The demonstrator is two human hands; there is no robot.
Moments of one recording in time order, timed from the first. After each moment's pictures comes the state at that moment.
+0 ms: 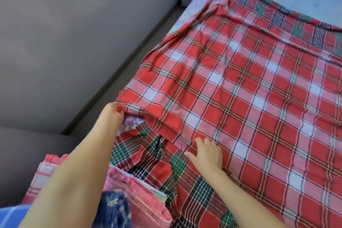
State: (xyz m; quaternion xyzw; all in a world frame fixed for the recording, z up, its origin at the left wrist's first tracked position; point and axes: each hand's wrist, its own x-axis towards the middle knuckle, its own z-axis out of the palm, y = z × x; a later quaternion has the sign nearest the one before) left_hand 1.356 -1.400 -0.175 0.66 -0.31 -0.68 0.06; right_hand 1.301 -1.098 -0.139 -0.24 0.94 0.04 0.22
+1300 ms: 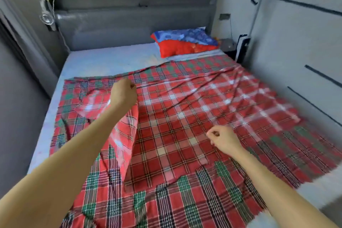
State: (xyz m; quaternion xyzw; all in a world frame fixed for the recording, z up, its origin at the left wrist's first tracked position) left_hand 1.256 -0.925 0.271 -0.01 -0.96 -0.27 0.10; right_hand 1.395 -0.644 0.191 0.13 0.94 -0.32 0.05
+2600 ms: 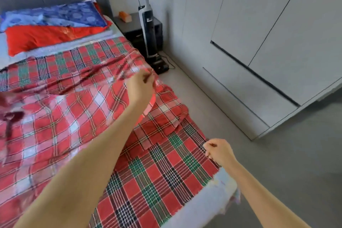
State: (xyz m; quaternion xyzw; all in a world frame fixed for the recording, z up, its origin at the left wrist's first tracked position) left_hand 1.196 0.010 0.168 -0.08 -0.86 -0.51 0.03; right_hand 1.411 0.178 0.059 0.37 0.84 -0.39 0.08
